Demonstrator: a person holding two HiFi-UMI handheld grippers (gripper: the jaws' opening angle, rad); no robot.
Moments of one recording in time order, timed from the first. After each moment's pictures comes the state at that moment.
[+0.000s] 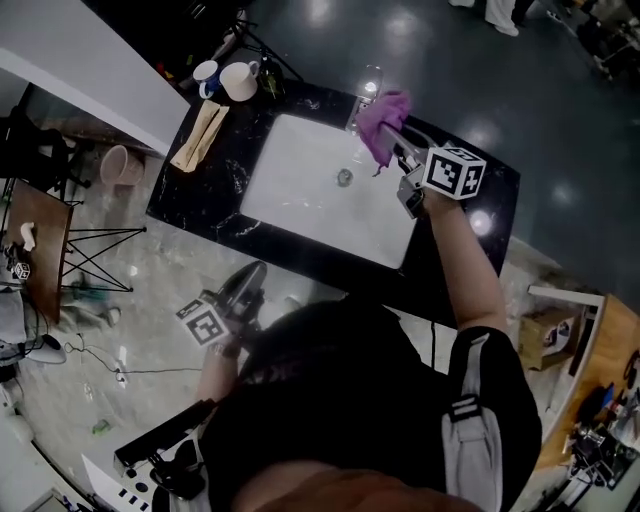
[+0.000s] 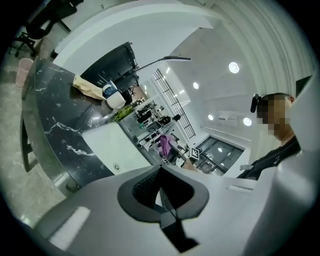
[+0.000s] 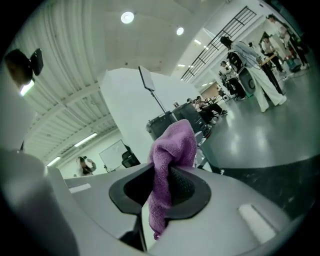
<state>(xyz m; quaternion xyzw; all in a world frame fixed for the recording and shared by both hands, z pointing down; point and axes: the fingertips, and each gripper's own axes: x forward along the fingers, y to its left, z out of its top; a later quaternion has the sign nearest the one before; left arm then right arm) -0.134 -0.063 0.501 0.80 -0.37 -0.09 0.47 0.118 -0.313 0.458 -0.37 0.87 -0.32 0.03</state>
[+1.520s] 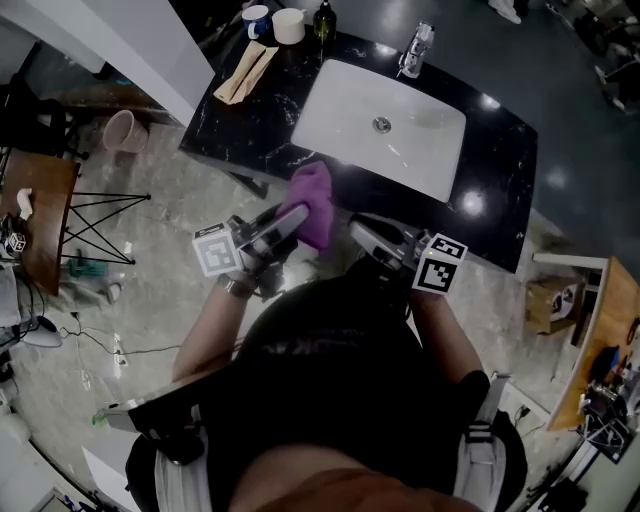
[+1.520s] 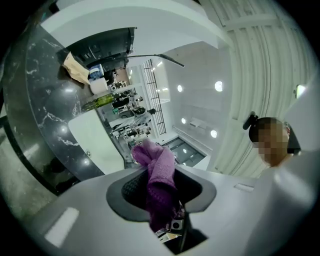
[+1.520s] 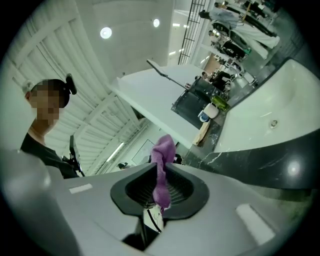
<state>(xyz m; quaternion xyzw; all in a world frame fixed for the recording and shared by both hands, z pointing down) -0.181 -0.022 0.456 0.83 -0.15 -0.18 0.51 -0.099 0.015 0.456 -0.22 0.86 -0.45 0.10</state>
